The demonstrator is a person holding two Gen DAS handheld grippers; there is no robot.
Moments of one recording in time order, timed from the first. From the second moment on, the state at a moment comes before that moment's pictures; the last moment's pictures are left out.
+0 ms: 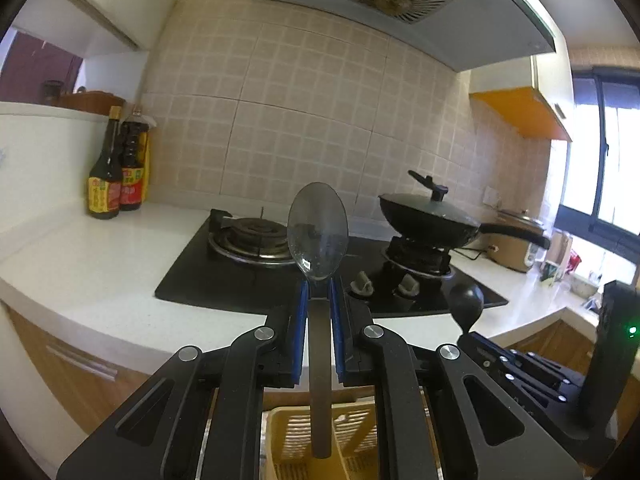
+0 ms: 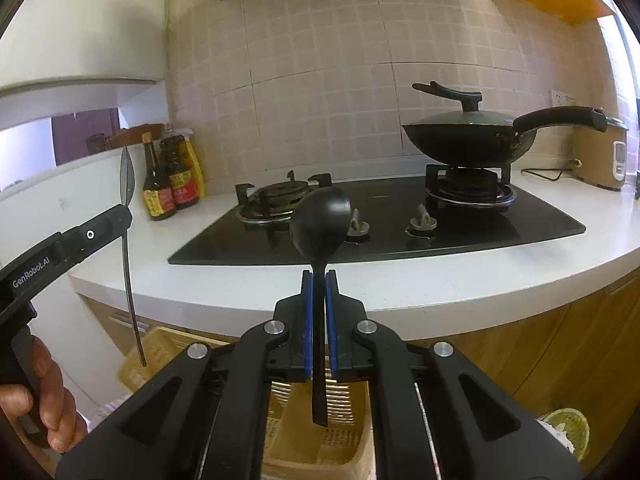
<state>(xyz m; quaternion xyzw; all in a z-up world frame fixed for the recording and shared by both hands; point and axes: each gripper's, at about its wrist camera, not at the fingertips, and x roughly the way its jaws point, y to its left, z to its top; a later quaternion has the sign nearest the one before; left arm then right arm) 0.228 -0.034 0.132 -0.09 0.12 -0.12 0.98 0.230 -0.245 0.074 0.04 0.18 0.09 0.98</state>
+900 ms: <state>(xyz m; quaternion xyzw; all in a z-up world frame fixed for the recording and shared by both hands) 0.150 0.017 0.108 -0.12 0.21 -0.24 0.94 0.115 -0.251 0.072 0.01 0.30 0.06 0.95</state>
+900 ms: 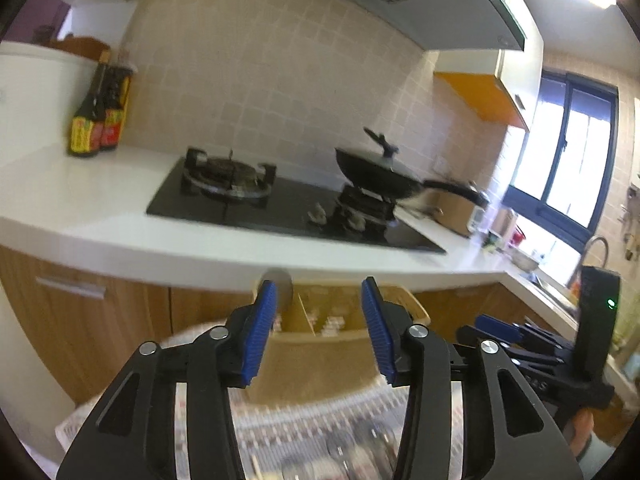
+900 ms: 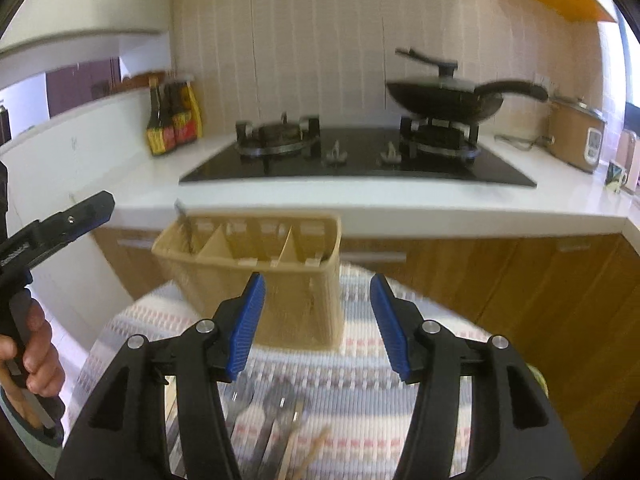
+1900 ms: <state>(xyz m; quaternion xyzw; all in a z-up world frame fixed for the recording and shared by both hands) 0.151 0.010 -0.048 -0.07 0.55 -0.27 0.79 0.145 -0.211 -0.061 0.08 0.60 0.13 0.79</state>
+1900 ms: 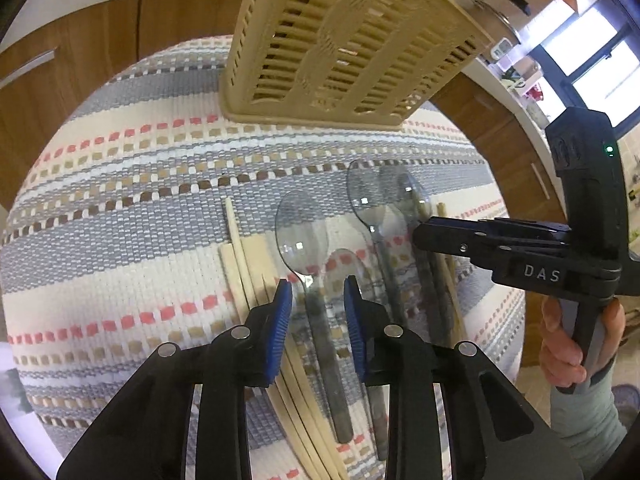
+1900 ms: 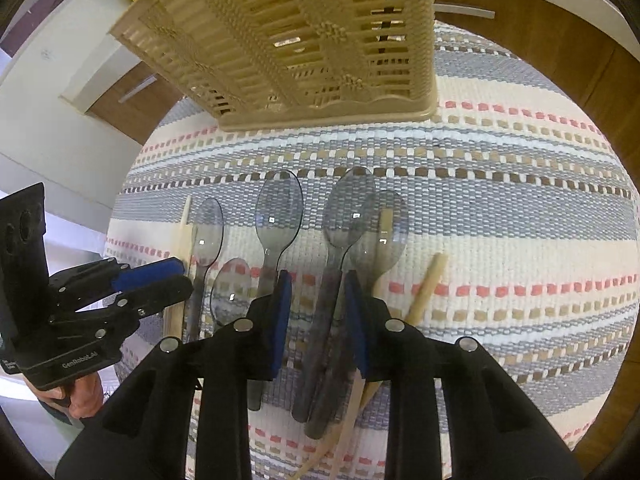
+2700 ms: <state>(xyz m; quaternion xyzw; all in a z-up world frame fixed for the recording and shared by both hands) 0.154 -0.047 -0.049 0.05 0.54 -0.21 0.82 0.154 -0.171 -0.076 -0.03 0.60 0.09 0.80</state>
